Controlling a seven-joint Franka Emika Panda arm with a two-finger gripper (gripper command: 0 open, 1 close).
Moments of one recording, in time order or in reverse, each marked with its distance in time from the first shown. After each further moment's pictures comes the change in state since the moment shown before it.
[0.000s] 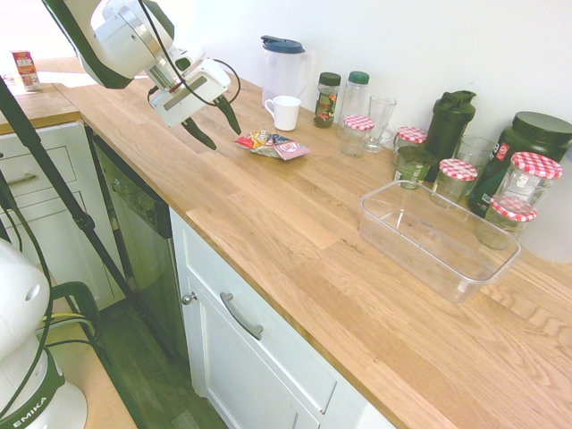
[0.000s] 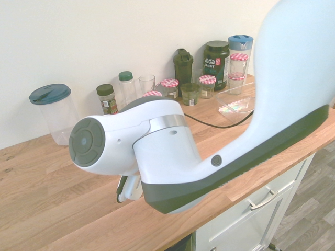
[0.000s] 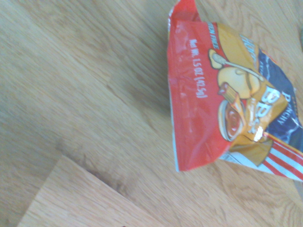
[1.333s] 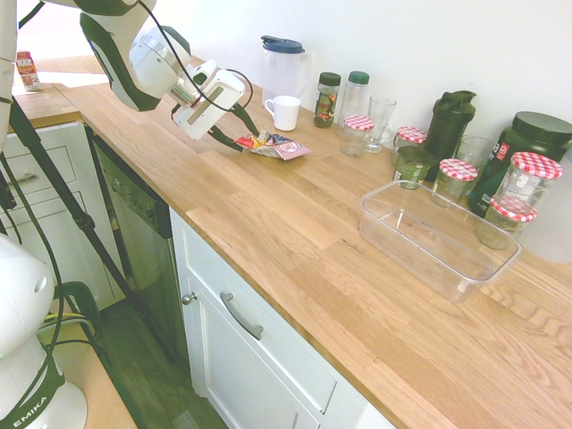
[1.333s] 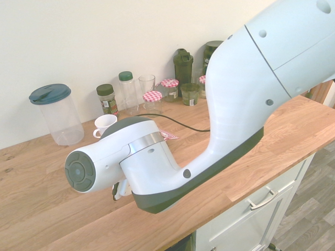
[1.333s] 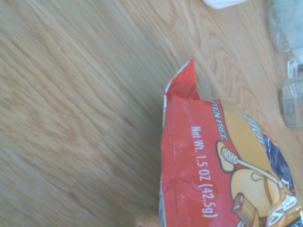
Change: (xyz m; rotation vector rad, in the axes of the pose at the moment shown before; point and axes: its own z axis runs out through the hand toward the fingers) arm 0.023 -0.034 0.048 -0.060 0.155 -0.037
